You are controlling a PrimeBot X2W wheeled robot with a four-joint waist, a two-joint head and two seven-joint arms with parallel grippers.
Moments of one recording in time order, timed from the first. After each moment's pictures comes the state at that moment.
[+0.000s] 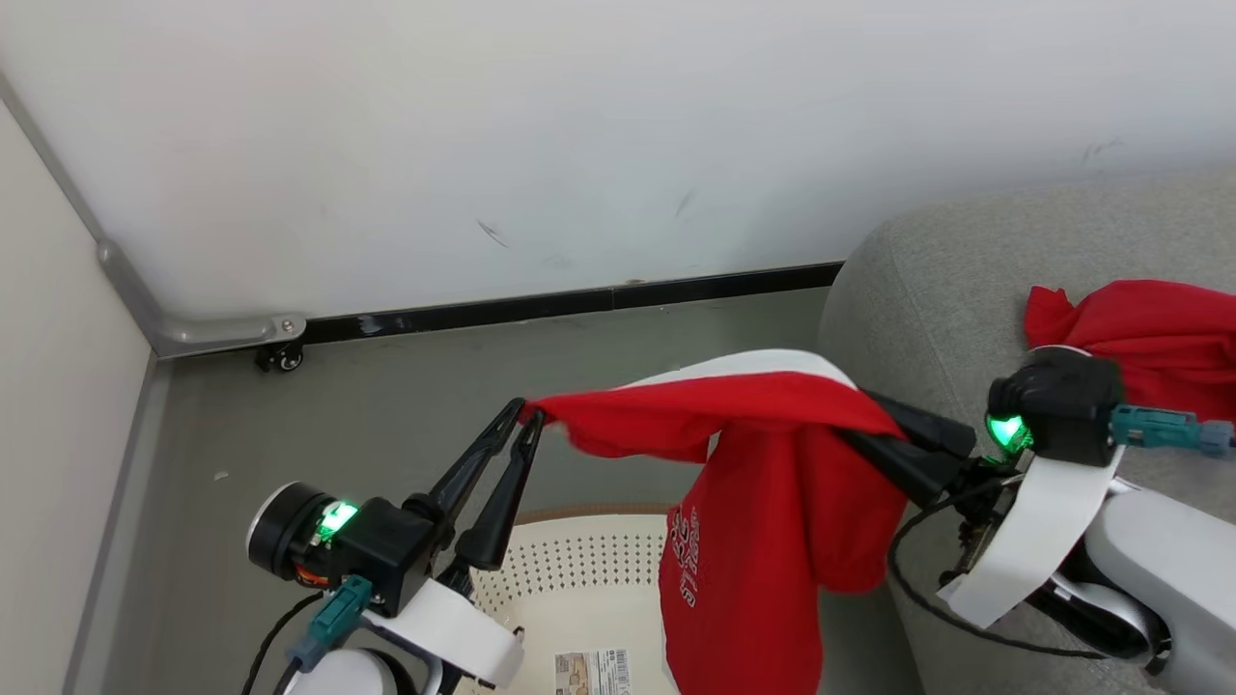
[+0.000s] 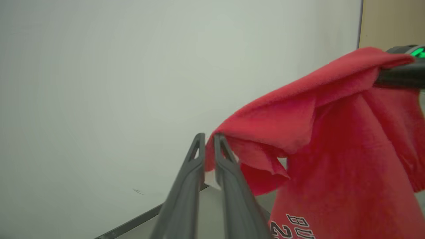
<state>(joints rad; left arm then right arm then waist) -0.25 0.25 -0.49 0.10 -0.26 0.04 -0.22 -0.65 -0.73 1.01 -0.01 0.86 0.12 -0.14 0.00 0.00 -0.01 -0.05</state>
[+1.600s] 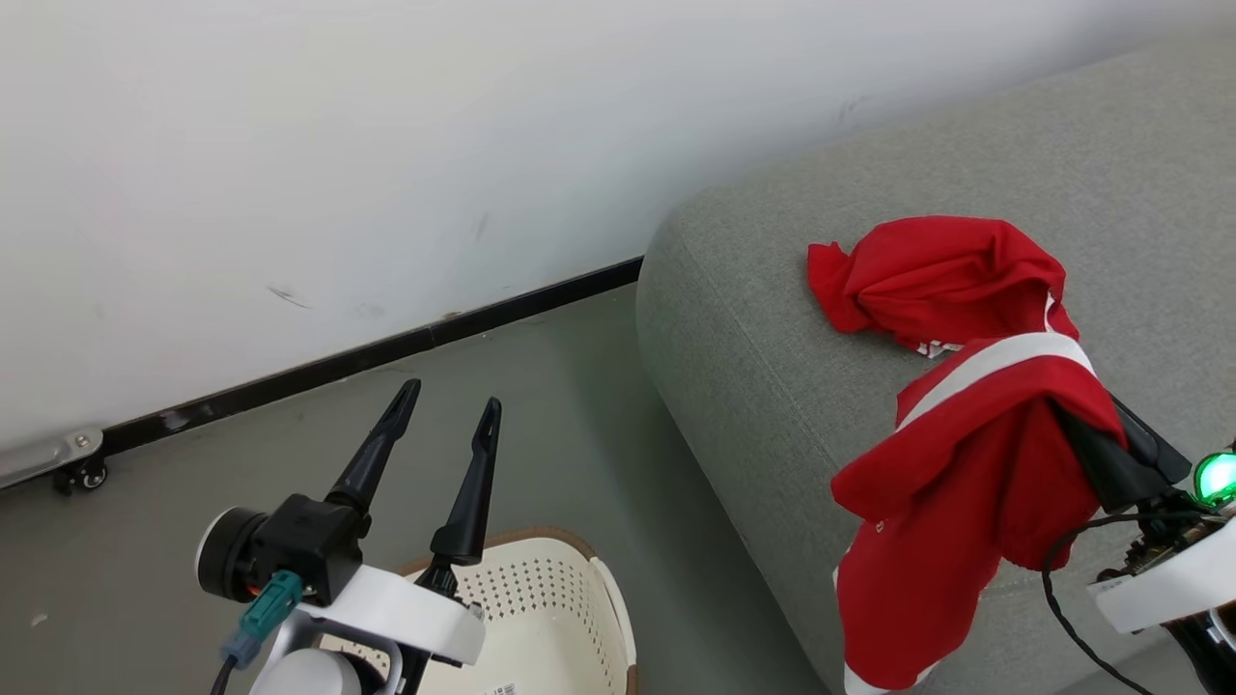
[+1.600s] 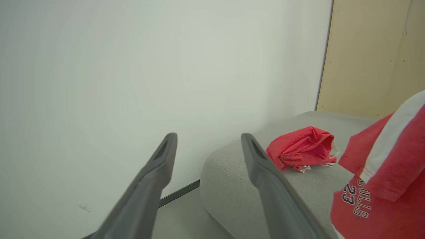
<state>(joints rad) -0.21 0.21 -0.39 0.13 -0.33 0.09 -0.25 -0.19 -0.71 0.42 0.05 0.76 0.12 -0.24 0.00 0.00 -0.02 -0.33</state>
